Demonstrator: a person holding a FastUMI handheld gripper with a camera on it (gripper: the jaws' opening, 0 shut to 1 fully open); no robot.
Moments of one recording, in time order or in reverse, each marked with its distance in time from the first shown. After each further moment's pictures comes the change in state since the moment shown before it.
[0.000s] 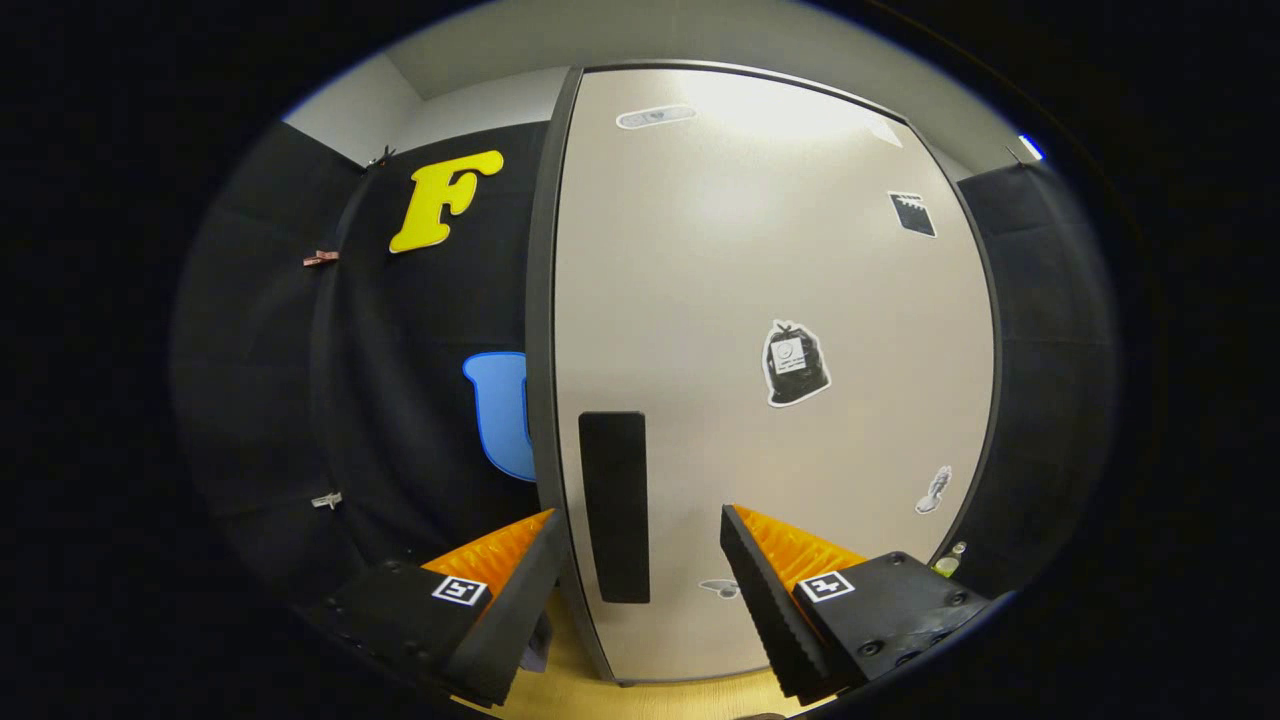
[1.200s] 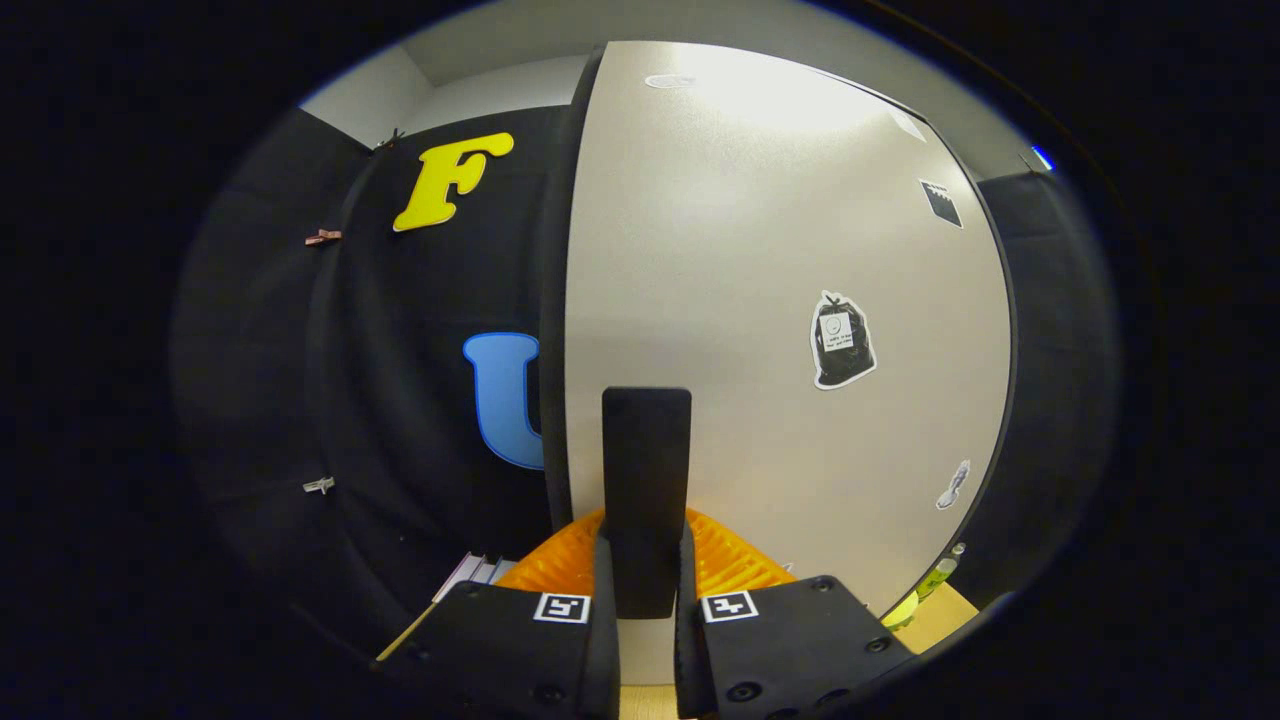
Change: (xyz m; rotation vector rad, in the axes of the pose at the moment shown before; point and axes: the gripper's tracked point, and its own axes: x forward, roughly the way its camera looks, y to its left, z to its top) arm -0.003 0.011 -0.013 -0.031 0.038 0.017
